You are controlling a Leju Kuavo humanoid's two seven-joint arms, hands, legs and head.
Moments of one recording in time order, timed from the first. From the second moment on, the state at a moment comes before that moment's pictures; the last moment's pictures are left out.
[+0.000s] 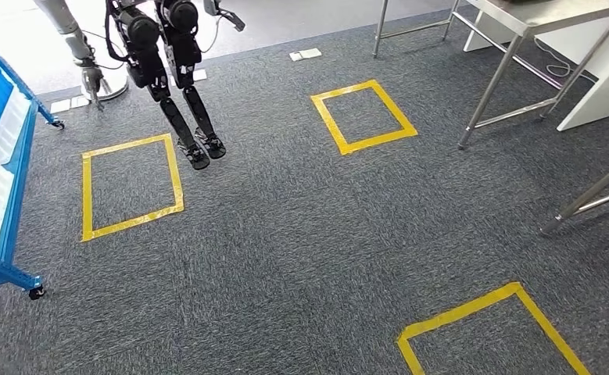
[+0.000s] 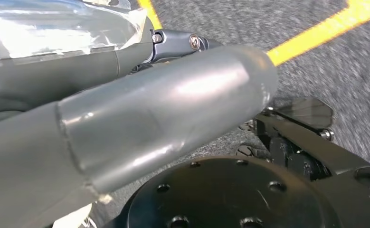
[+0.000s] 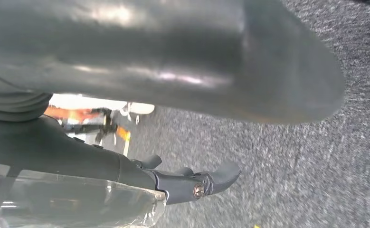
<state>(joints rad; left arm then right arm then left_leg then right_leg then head) -0.02 -0.05 -0.99 -0.16 0.97 0.17 -0.13 0.00 0.08 -0.14 -0.18 0.86 0.02 0.29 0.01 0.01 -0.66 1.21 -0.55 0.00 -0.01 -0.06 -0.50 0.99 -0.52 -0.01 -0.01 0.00</state>
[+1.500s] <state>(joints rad) -0.03 -0.07 -0.99 -0.09 1.00 0.12 -0.20 0.01 0.05 -0.10 -0.18 0.94 0.01 0.23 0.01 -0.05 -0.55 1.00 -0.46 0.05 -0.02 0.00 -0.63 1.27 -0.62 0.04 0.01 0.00</state>
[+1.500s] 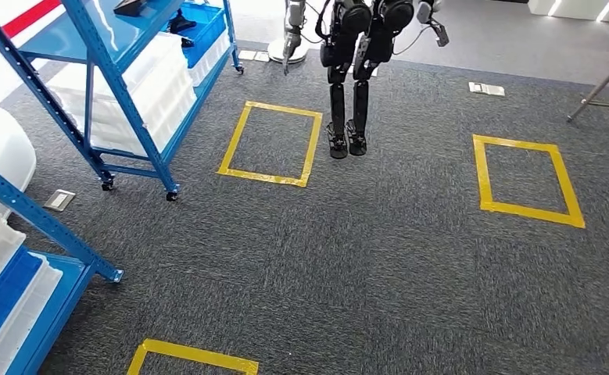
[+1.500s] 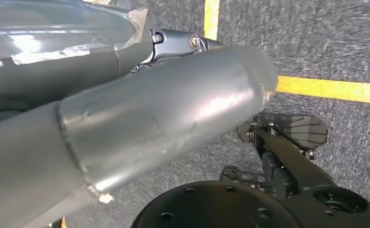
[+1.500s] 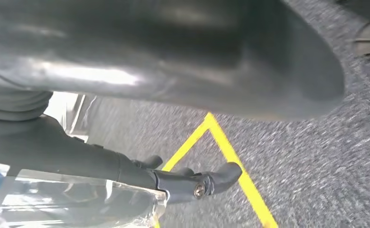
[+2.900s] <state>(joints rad) 0.04 0.08 -1.12 -0.31 0.92 0.07 -0.23 0.03 0.05 -0.15 -0.16 0.84 -0.06 0.19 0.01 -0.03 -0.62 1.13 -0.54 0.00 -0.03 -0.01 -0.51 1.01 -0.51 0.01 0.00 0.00</state>
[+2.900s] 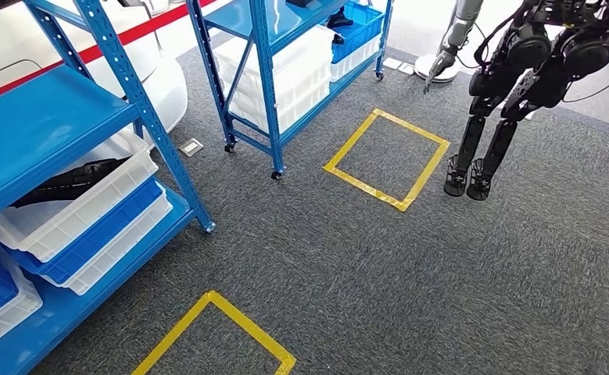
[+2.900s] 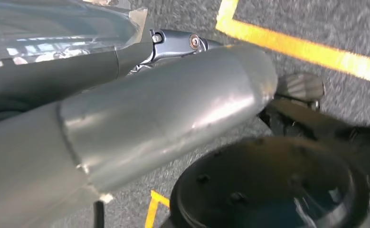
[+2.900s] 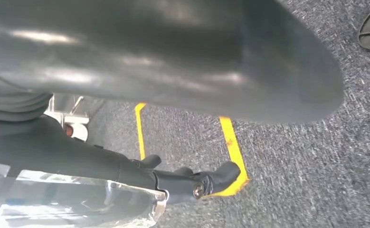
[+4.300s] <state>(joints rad) 0.00 0.06 -1.18 -0.31 0.93 0.06 -0.22 0.02 0.06 -0.17 -0.15 0.85 -0.05 0.20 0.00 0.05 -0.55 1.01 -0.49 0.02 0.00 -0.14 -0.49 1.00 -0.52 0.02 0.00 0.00</state>
